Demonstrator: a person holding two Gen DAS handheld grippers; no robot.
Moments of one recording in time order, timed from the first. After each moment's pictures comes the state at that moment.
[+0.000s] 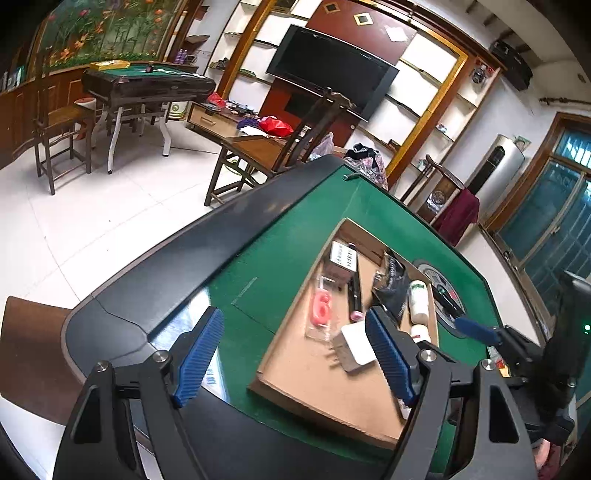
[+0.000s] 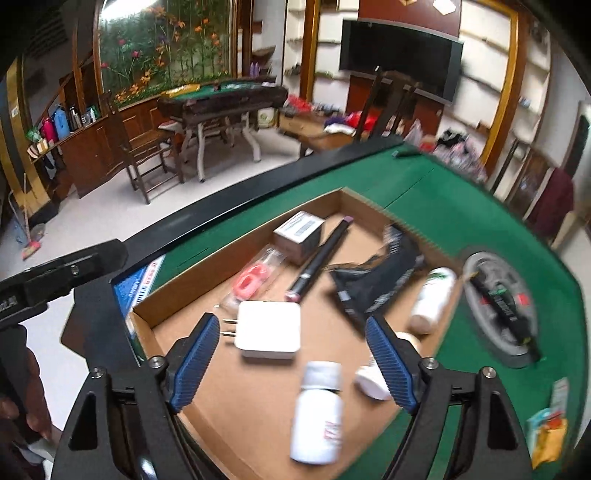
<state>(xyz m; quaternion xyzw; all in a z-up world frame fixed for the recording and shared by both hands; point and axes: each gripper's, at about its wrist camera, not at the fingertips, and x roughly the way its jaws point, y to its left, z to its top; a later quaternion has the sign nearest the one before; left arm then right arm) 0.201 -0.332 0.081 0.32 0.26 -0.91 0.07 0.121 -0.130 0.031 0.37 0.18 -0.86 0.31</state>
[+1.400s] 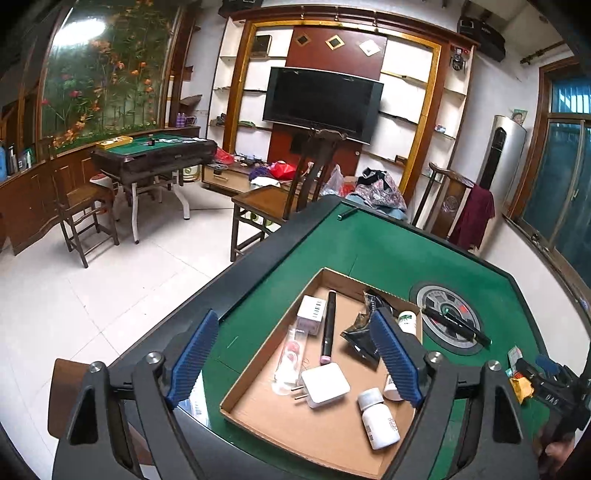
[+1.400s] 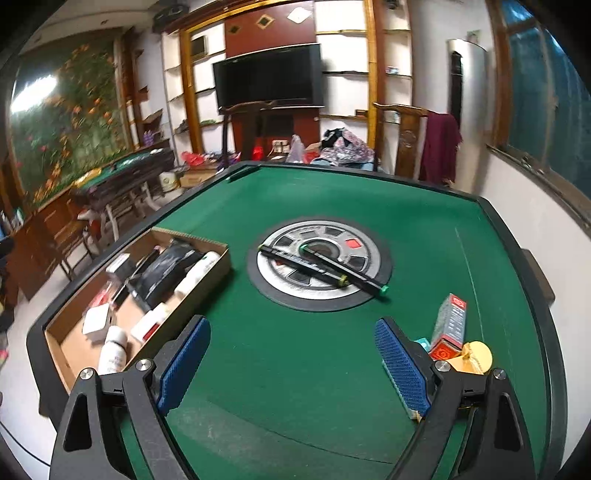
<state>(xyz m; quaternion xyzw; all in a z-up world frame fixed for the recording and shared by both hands) 0.192 -0.259 0.168 0.27 0.14 -0.94 0.14 0.081 0.119 0.053 0.33 0.03 -0.93 0.16</state>
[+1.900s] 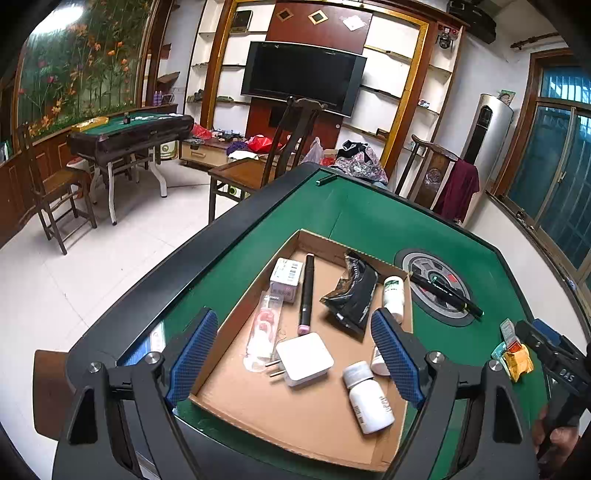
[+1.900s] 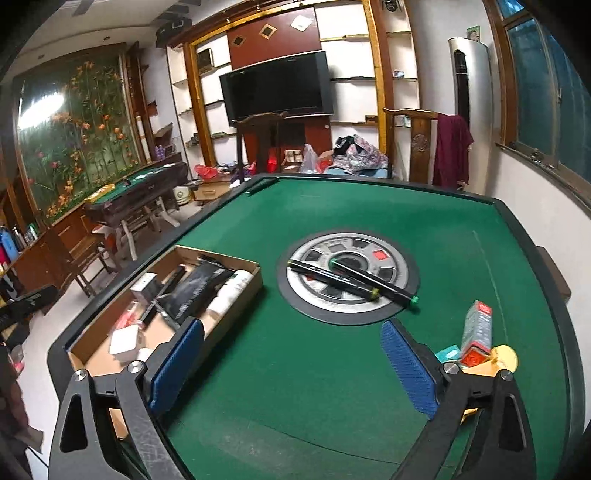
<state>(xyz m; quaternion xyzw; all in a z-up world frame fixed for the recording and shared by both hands) 0.178 -0.256 0.137 0.31 0.15 -0.93 0.09 0.089 0.094 0.066 0.31 0.01 -0.93 0.19</state>
